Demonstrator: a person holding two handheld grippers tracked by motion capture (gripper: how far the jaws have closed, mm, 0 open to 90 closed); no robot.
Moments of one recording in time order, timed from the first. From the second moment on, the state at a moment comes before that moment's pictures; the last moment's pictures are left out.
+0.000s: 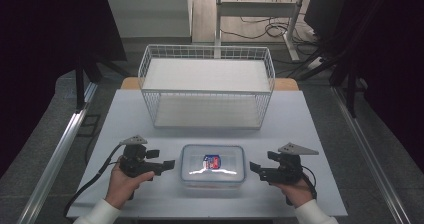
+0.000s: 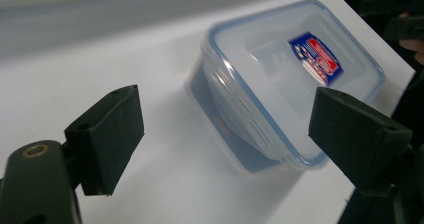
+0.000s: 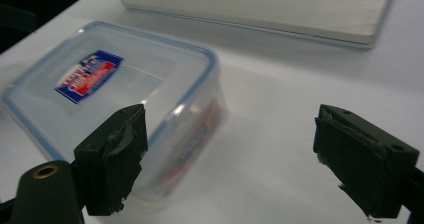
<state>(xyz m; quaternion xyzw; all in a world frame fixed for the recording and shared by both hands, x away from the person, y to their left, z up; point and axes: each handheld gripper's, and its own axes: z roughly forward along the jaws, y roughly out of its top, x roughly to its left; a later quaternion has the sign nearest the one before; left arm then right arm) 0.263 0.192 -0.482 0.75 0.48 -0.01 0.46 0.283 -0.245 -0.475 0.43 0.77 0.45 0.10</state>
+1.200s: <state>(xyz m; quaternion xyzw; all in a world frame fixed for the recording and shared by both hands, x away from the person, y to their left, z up) 0.299 0.169 -0.531 0.70 0.48 -0.19 0.49 0.311 -0.210 -0.503 0.47 0.77 0.44 -0.07</state>
